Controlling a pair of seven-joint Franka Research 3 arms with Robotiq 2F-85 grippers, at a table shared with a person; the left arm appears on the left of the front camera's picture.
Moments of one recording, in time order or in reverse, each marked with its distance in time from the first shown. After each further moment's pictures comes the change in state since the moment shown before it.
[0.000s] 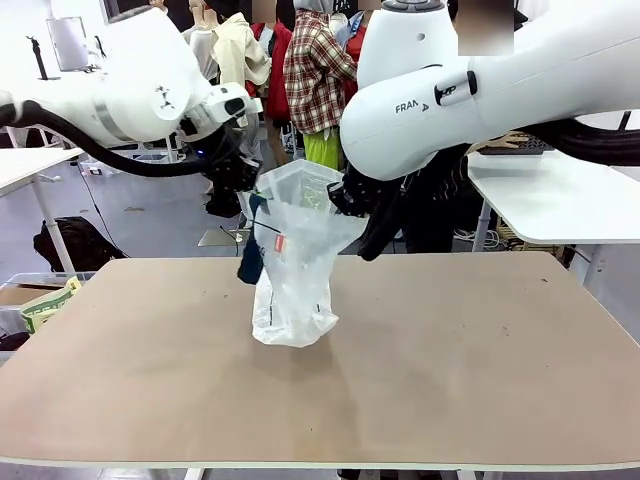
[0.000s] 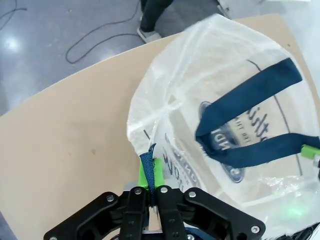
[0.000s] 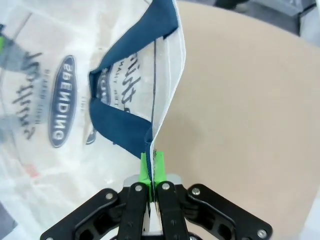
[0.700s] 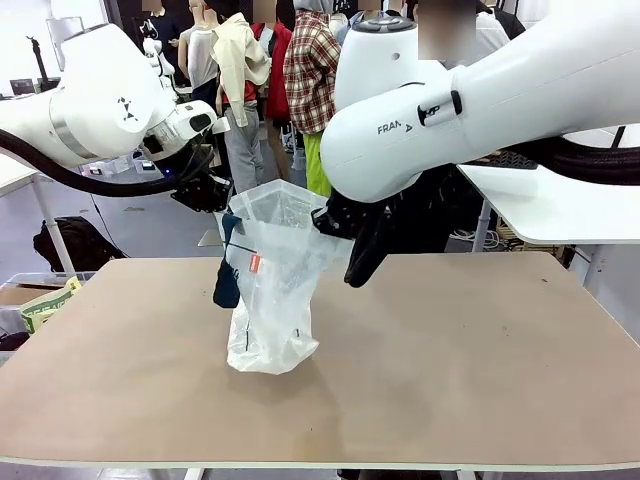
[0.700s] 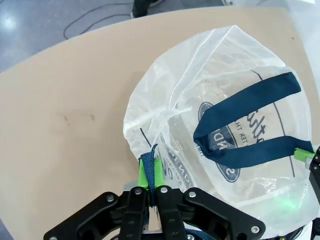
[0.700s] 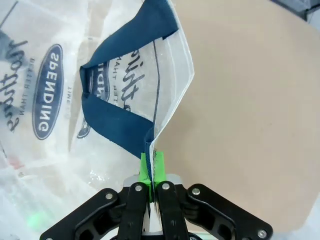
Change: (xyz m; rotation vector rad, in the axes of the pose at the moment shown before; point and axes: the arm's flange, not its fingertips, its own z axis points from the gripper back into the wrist) left arm -0.051 0.024 -0.003 -0.033 0.057 0.079; right arm -0.034 0.037 -0.023 -0.004 0.086 0.079
